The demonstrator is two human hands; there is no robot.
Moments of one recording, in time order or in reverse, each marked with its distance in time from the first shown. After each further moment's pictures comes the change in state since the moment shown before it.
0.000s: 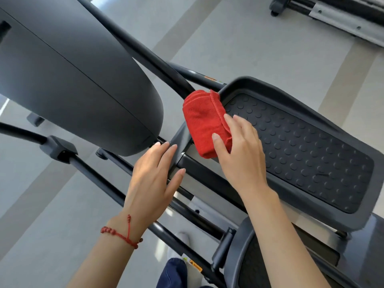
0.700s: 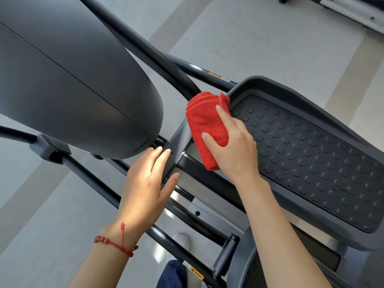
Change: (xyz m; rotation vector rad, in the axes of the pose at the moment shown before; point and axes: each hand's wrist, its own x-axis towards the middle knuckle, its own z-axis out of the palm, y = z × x) left_hand 0.019 -0.030 0.013 -0.041 -0.044 -0.082; right_hand 0.045 0.002 0.037 0.125 -0.102 0.096
